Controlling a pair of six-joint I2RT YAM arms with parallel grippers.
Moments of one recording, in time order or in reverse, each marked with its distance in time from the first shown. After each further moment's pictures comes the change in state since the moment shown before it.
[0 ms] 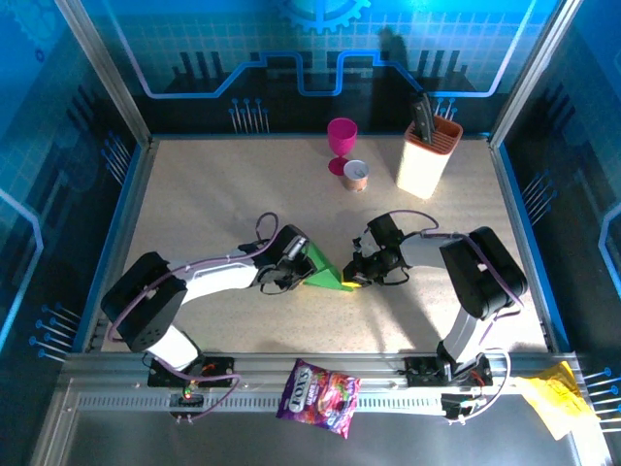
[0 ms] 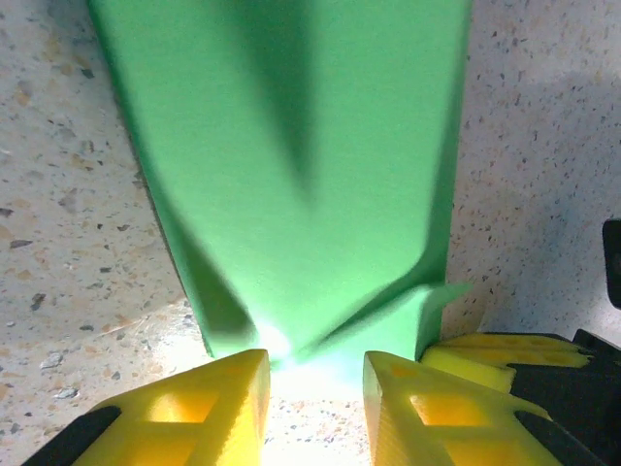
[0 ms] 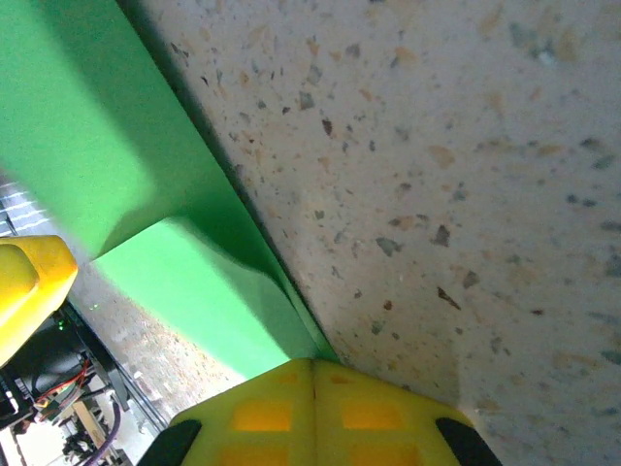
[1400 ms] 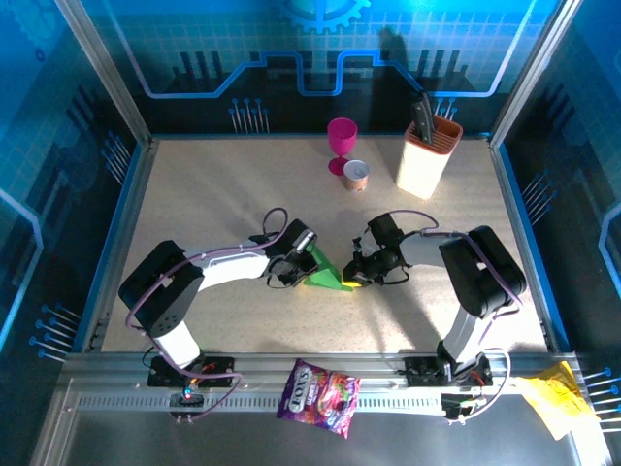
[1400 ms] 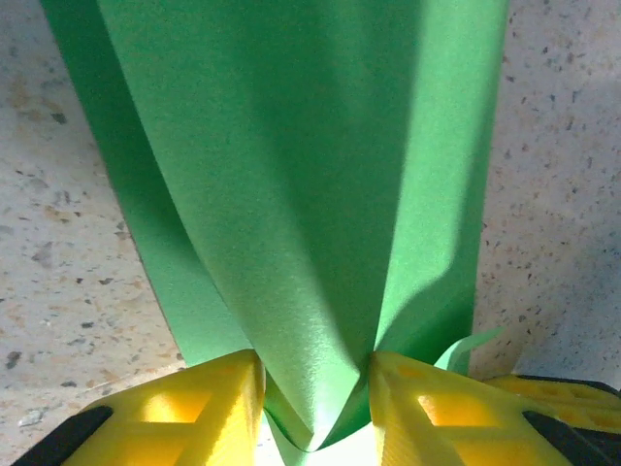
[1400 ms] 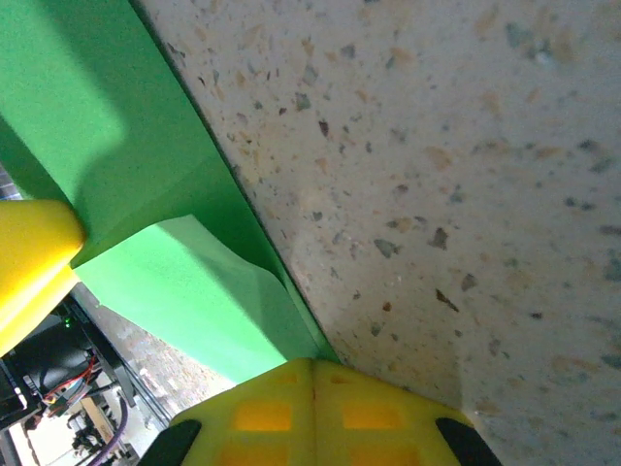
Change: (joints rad) left arm 0.010 0.118 0.116 -0.098 -0.002 0.027; right arm -0.005 0.017 0.008 -0.008 -0.015 0.000
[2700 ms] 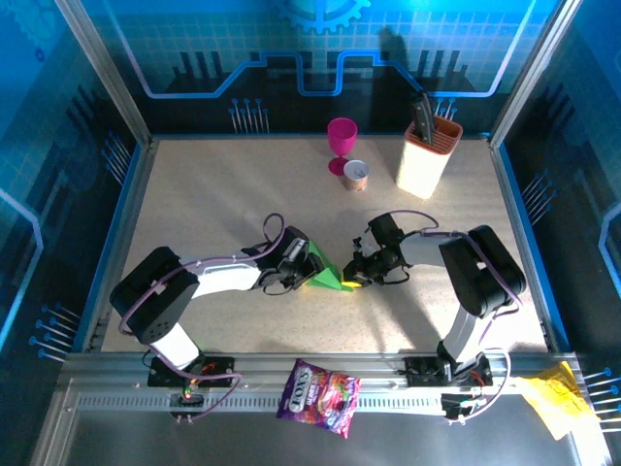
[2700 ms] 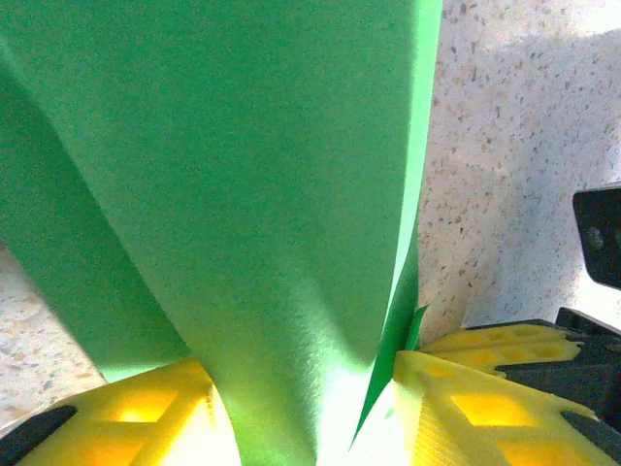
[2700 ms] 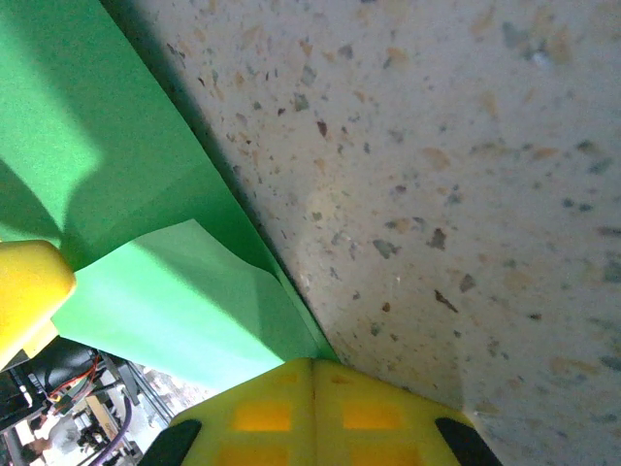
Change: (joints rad) left arm -0.001 -0.063 -0.159 0.280 0.062 0.067; right arm -0.005 0.006 -0.001 0.001 -0.008 0.000
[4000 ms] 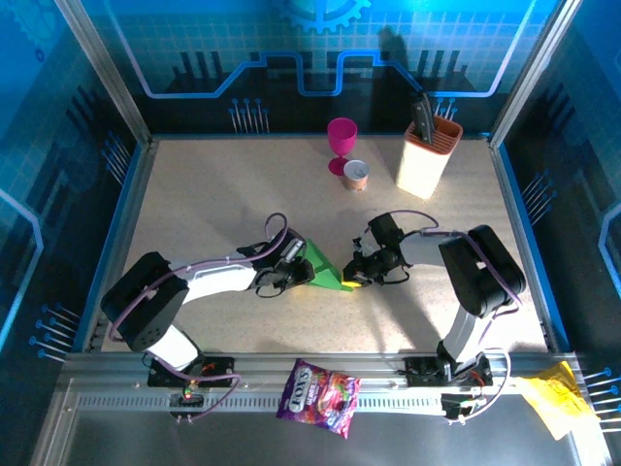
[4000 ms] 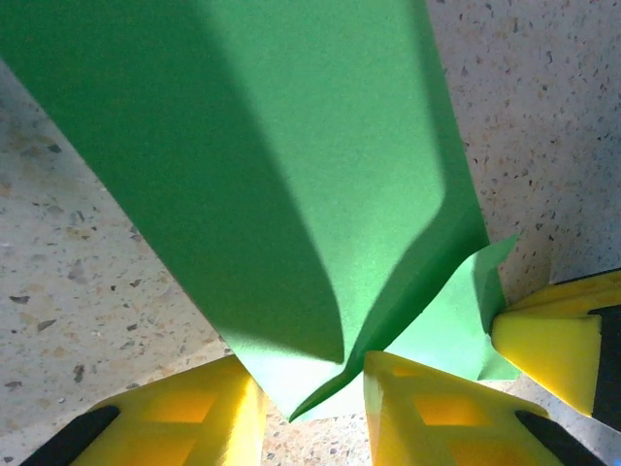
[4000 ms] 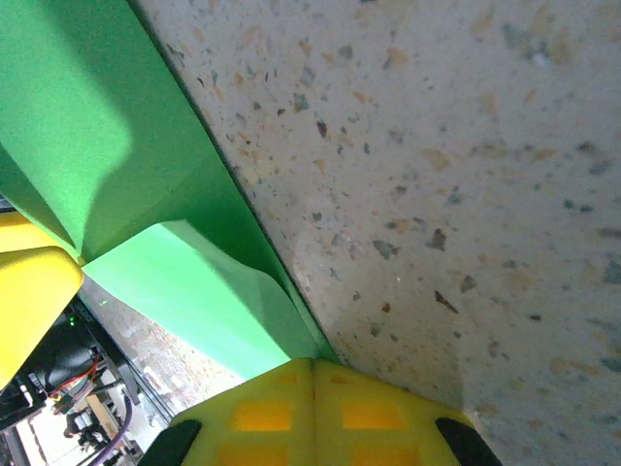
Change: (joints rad) left arm 0.000 -0.049 0.010 -0.155 -0.052 0.236; right arm 0.000 0.004 0.005 -0.006 -0.001 0.000
